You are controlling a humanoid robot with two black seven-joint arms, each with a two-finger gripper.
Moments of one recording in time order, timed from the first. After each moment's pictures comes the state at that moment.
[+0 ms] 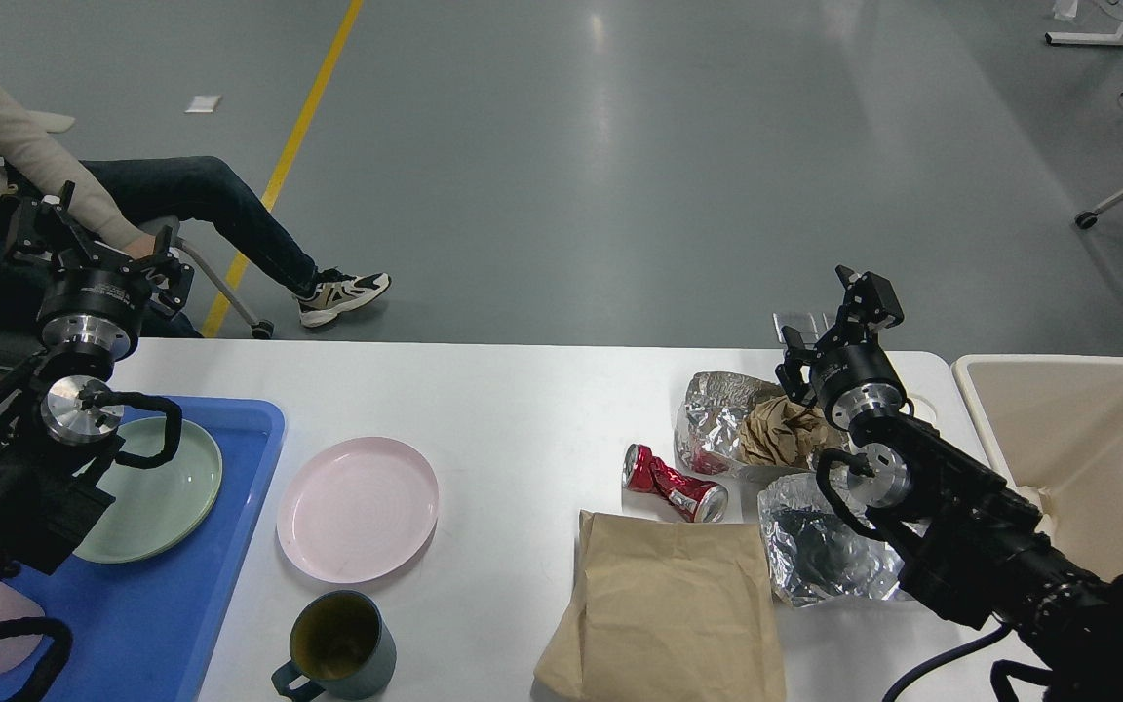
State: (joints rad) left arm -0.79 0.33 -0.93 -0.38 -0.17 -0.31 -0.36; right arm 0.69 -0.10 0.71 0.47 -0.13 0.05 0.42
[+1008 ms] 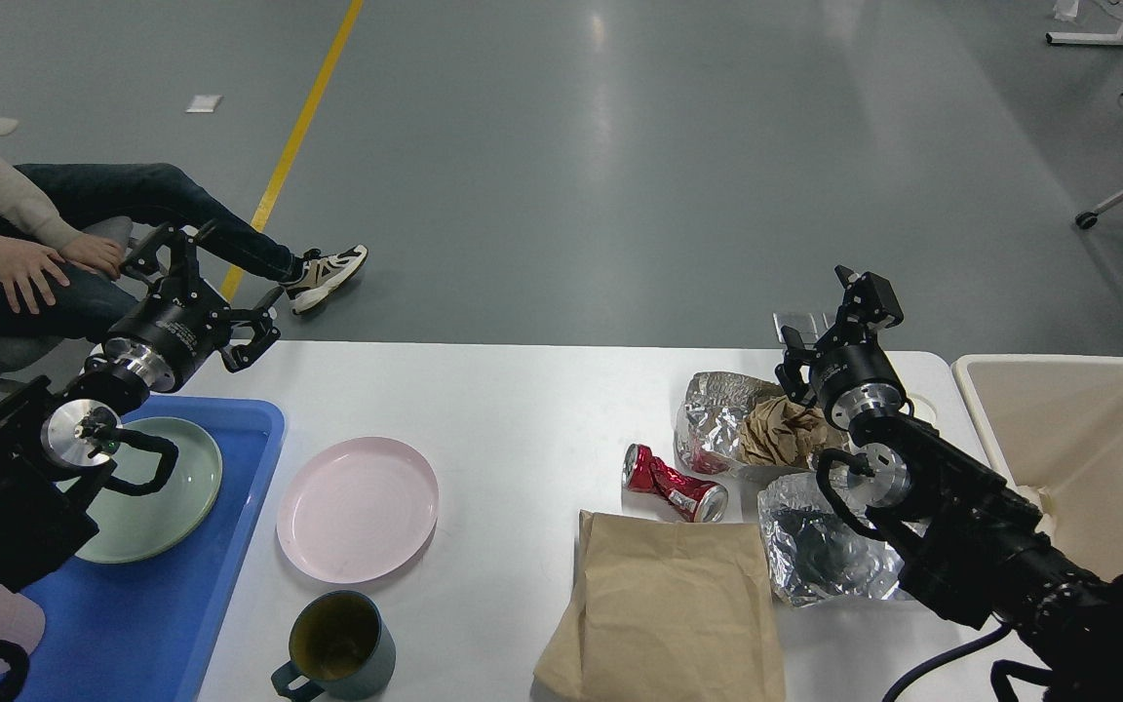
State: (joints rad) left arm -0.82 0.38 -0.60 -0.39 -0.16 -0.54 -0.11; right arm 0.69 -0.10 0.71 0.47 -0.14 0.05 0.42
